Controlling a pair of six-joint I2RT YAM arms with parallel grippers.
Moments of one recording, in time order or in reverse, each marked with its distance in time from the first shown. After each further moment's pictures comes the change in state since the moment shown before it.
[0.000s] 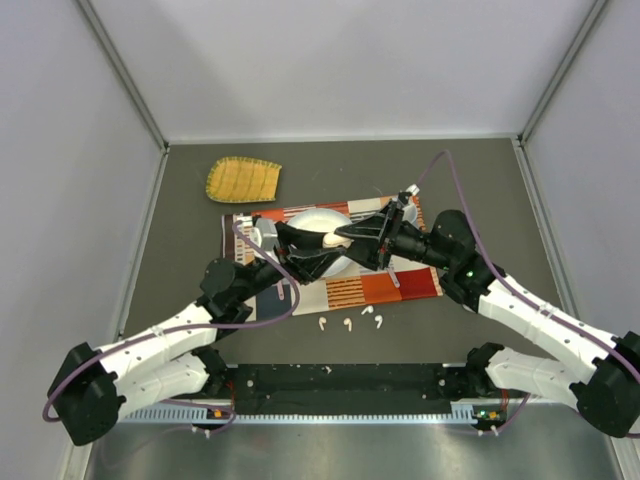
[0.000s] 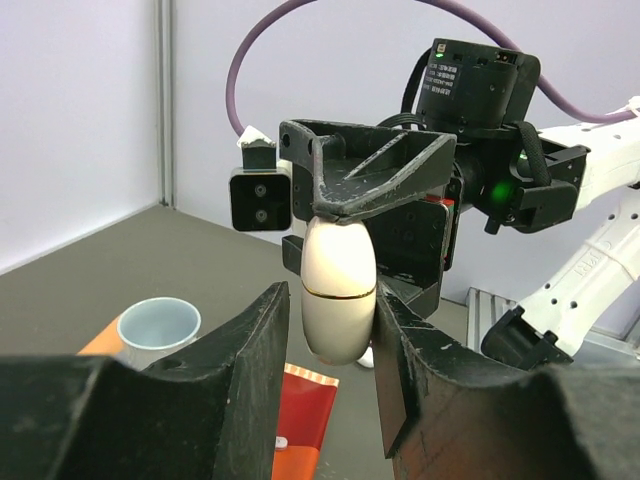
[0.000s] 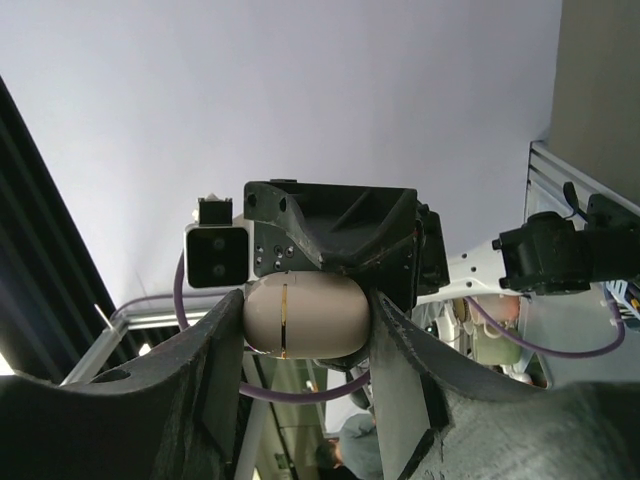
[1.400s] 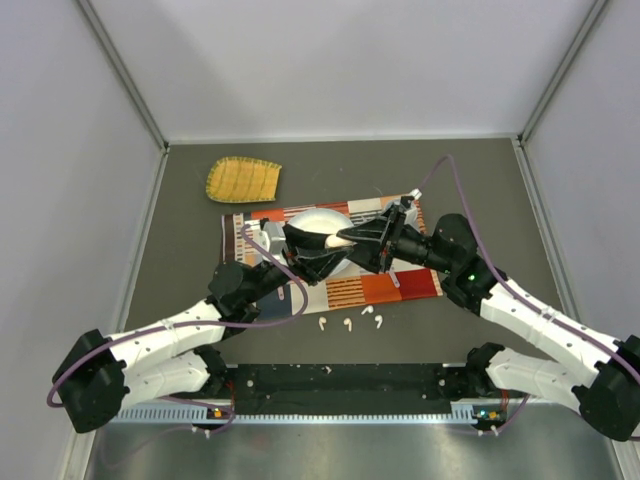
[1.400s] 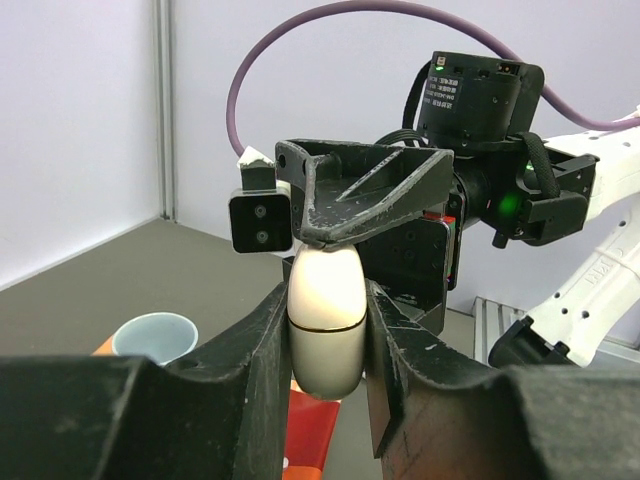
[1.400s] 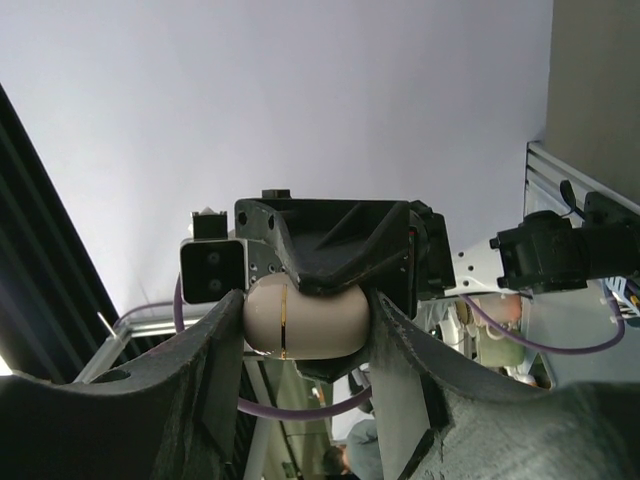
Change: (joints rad) left arm -0.061 0.080 0.000 0.107 -0.057 0.038; right arm 0.002 -0.026 -0.032 -0.001 0.019 0.016
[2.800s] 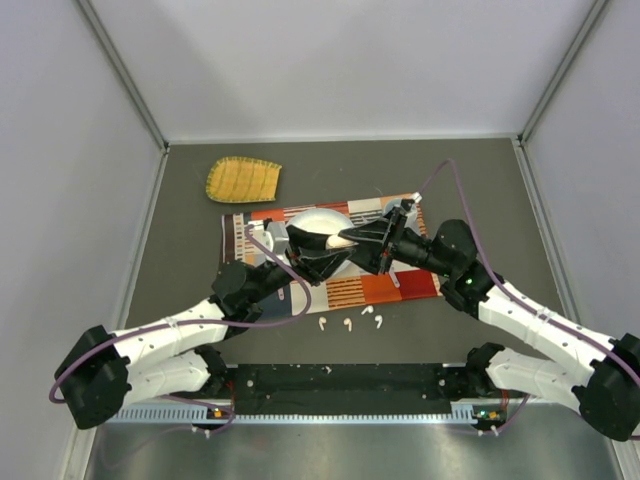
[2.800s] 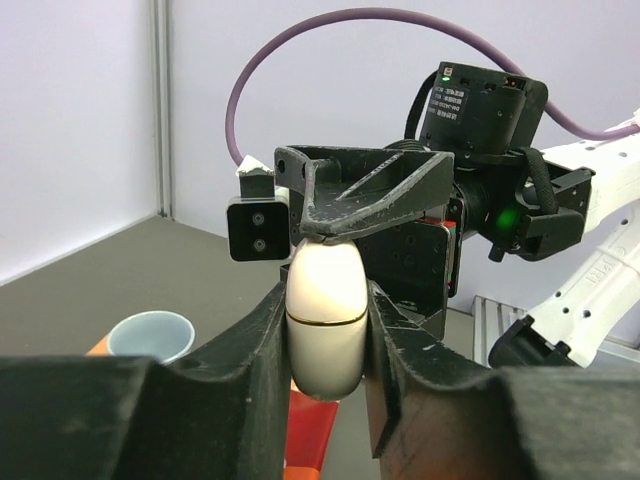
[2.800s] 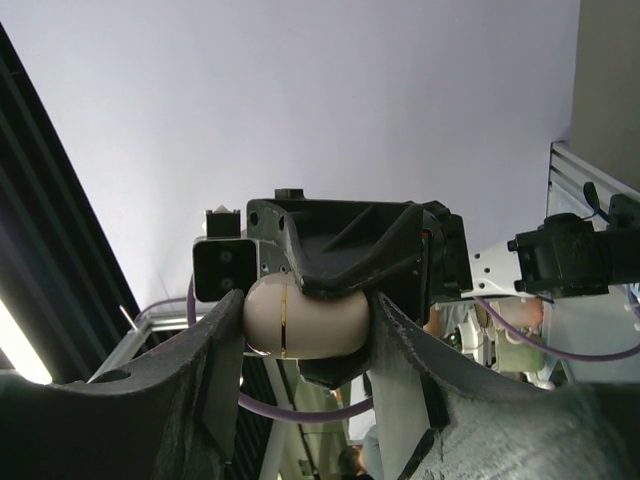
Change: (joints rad) left arm -0.011 0.026 0.000 0.021 -0.010 0.003; right arm 0.000 0.000 -0.055 0.108 0.008 0.057
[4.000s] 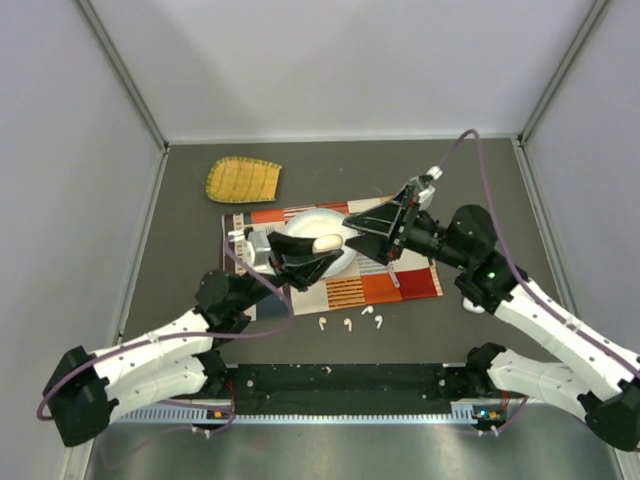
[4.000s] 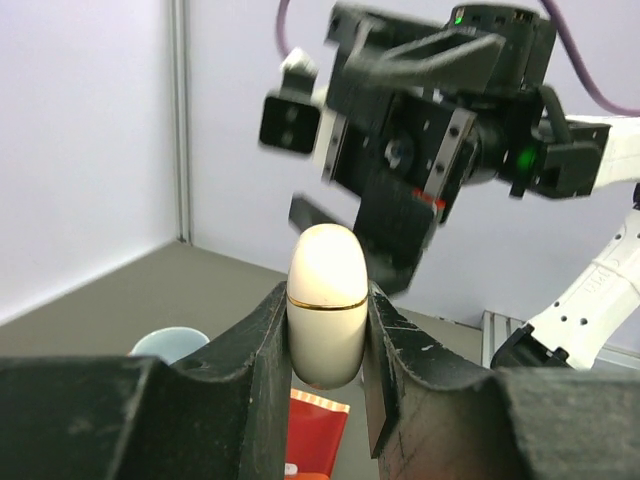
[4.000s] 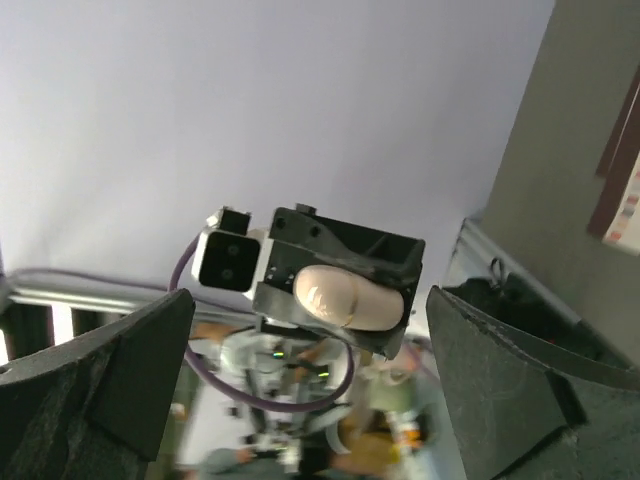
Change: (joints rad) left arm -0.003 -0.122 -0.024 -0.069 -0.019 0.030; right arm 0.000 -0.053 0.146 -0.226 0.050 -0.319
